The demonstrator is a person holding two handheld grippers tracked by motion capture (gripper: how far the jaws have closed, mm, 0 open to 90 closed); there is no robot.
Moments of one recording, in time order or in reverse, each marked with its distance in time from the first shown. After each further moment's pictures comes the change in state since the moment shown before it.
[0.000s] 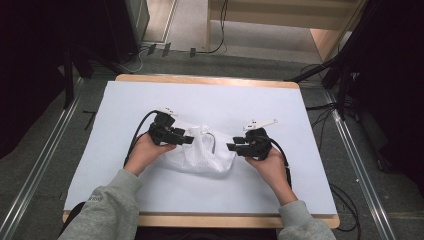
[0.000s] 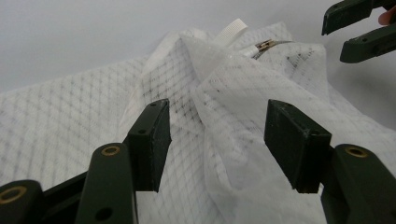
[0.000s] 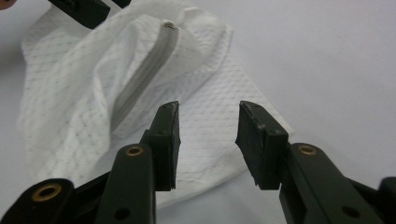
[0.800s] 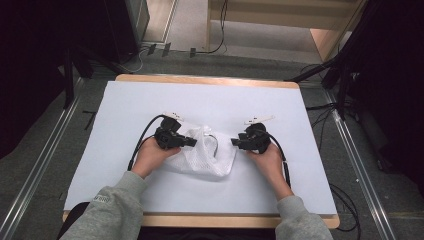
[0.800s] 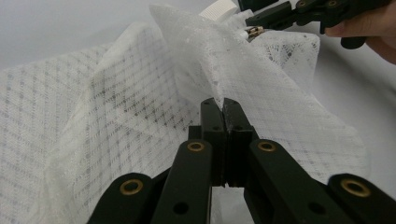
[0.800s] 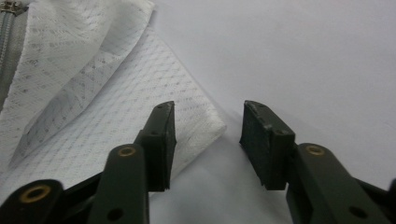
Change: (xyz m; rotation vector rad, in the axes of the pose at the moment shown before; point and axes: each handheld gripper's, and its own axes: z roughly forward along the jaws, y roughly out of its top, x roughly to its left) left arm -0.014 -0.005 0.008 0.018 -0.083 0.014; right arm -0.036 -0.007 0.031 0.057 -0.110 0.096
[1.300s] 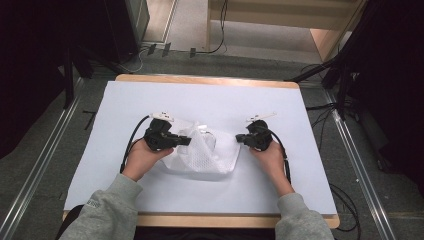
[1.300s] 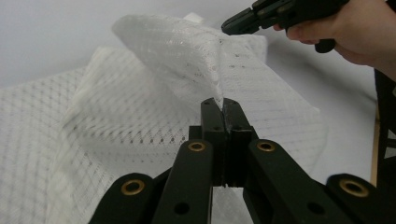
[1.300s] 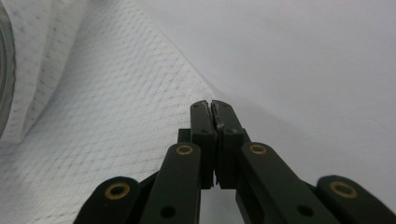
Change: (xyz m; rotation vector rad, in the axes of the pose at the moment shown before) left arm -0.016 -0.008 -0.039 -0.109 0.007 0.054; right arm -0.007 0.006 -0.005 0.039 0.011 0.029
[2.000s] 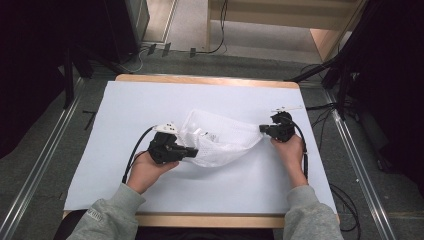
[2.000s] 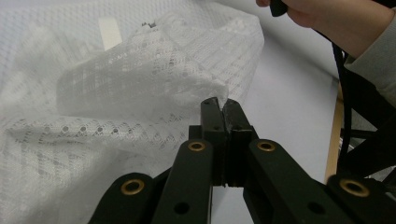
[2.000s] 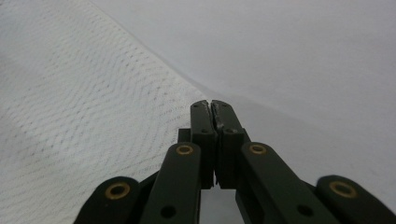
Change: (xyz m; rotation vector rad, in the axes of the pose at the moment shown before) left arm -0.042 -0.014 0.006 -0.002 -0.059 0.025; right arm -0.069 -0.004 -0.029 -0.047 -0.138 0.138
